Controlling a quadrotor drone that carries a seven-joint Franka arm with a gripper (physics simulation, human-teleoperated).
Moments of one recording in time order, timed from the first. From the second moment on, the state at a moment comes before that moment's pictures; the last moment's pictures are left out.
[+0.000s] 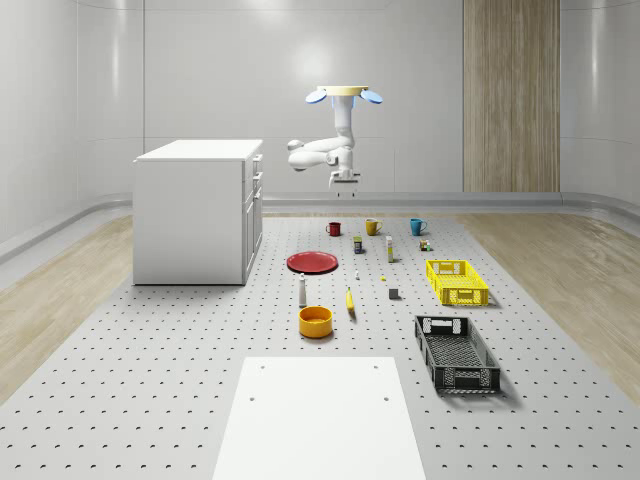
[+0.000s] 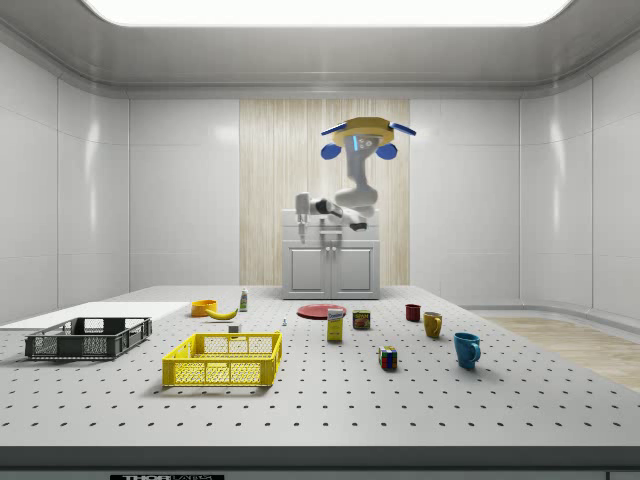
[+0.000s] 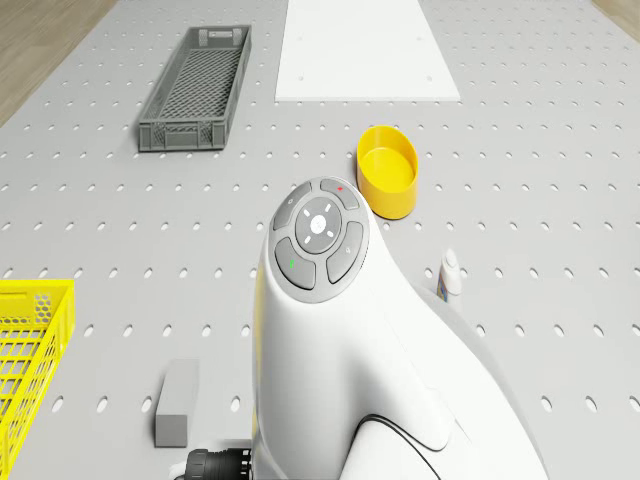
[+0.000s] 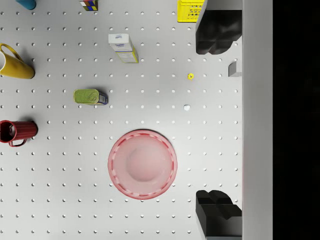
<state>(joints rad) -1.13 -1.36 1.34 -2.88 -1.84 1.43 1.66</state>
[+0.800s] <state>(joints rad) -1.15 -1.41 1.35 -2.88 -1.82 1.47 1.67</state>
